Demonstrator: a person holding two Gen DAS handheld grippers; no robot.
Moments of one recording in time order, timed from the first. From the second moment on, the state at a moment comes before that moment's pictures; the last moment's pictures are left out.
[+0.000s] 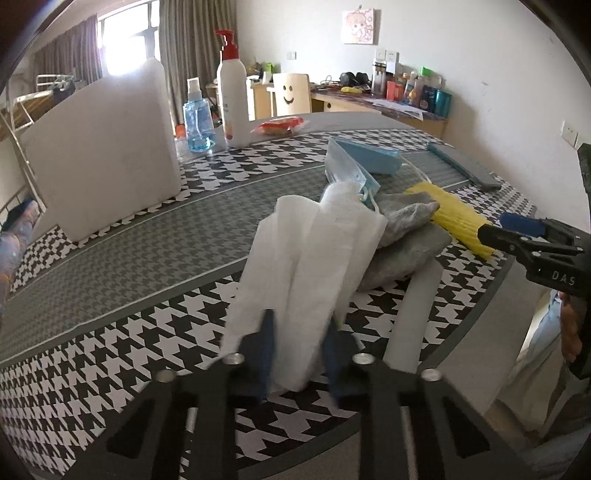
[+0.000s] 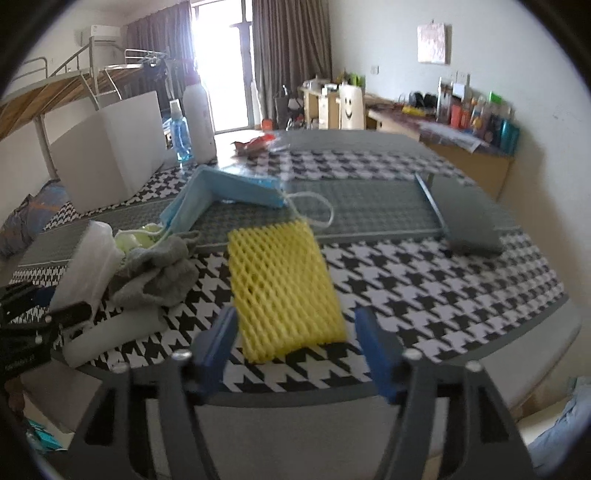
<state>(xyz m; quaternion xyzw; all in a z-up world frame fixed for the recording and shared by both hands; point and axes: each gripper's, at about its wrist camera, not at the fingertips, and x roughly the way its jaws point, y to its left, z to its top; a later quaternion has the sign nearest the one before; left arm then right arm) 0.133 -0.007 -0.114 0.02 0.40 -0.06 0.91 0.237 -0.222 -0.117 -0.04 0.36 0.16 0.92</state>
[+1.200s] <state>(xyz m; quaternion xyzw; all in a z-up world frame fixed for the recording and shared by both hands) 0.107 0.020 -0.055 -0.02 0.33 -0.08 0.94 0.238 -0.215 -0.097 -0.06 0.35 0.16 0.92</state>
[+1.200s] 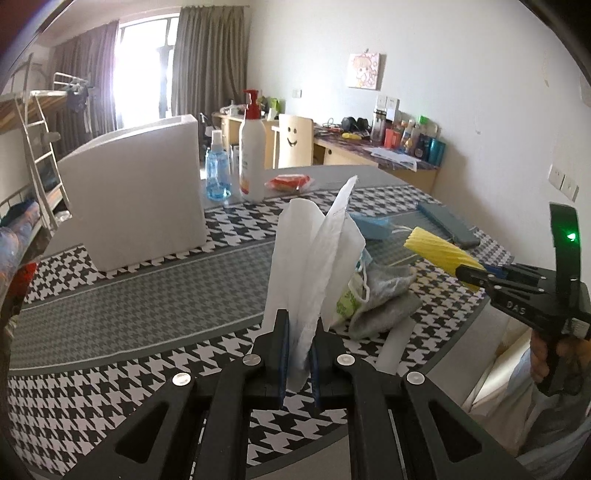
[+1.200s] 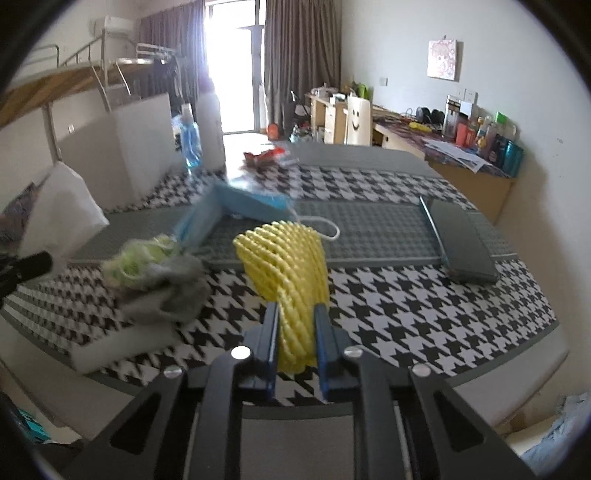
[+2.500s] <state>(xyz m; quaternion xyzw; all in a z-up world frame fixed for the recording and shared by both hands) 0.122 0.031 0.001 -0.02 0.26 -0.05 0.96 0.233 -0.195 -0.018 -0.01 0.25 0.24 0.94</state>
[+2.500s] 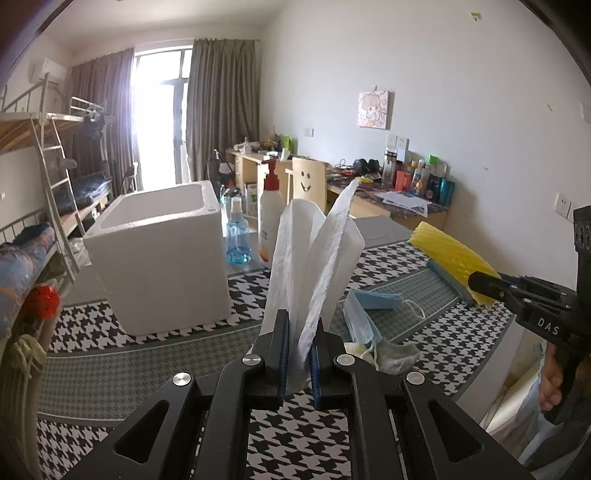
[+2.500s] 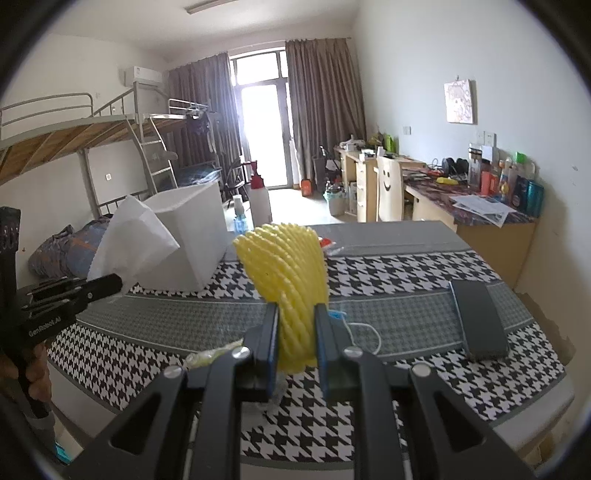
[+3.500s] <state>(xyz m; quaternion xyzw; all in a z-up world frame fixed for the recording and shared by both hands) 0.153 0.059 0.040 -0.02 0.22 -0.01 0.98 0.263 -0.150 0.018 -0.01 0.22 0.28 0.93</state>
